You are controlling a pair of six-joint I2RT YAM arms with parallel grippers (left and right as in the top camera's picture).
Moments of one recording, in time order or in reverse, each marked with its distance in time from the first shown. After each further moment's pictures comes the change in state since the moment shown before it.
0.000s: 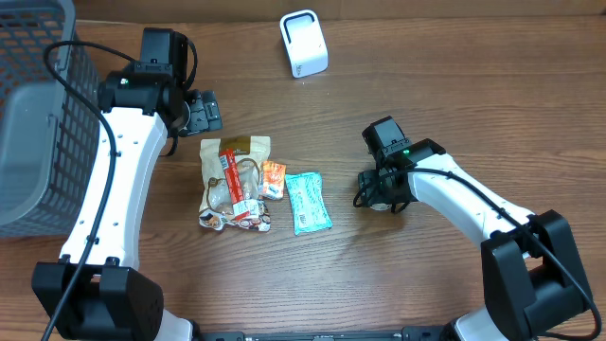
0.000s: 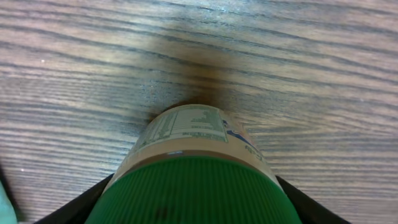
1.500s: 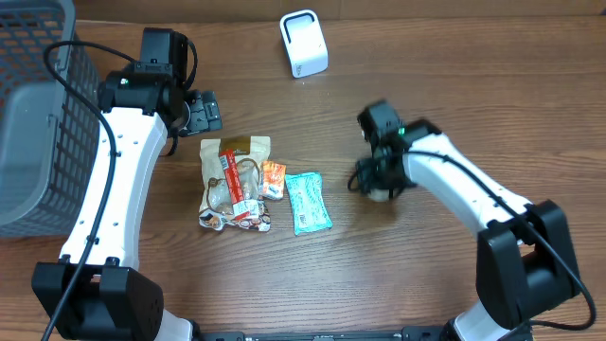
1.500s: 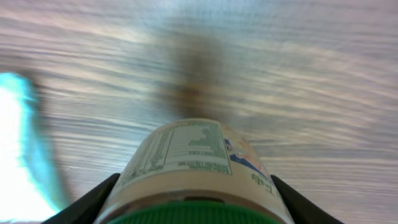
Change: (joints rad) left arm 0.000 0.000 0.000 0.000 0.000 0.000; right arm 0.000 0.063 0.192 -0.161 0.003 -0.024
